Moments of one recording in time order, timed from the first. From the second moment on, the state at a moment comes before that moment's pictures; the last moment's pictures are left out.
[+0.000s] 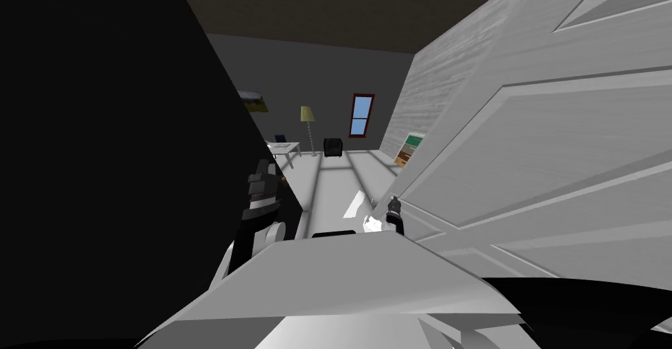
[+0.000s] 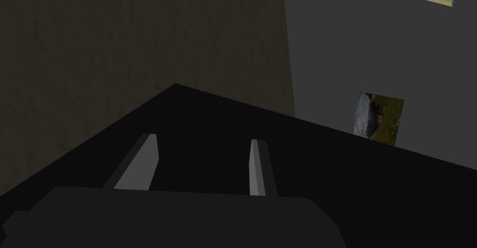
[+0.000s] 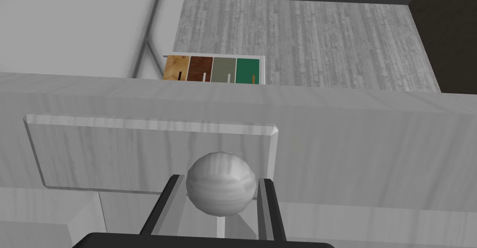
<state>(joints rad) -0.06 -0.21 -0.39 -0.60 -0.43 -0.81 0.12</state>
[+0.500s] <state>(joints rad) -0.05 -0.21 -0.42 -0.62 -0.46 -0.81 0.15</state>
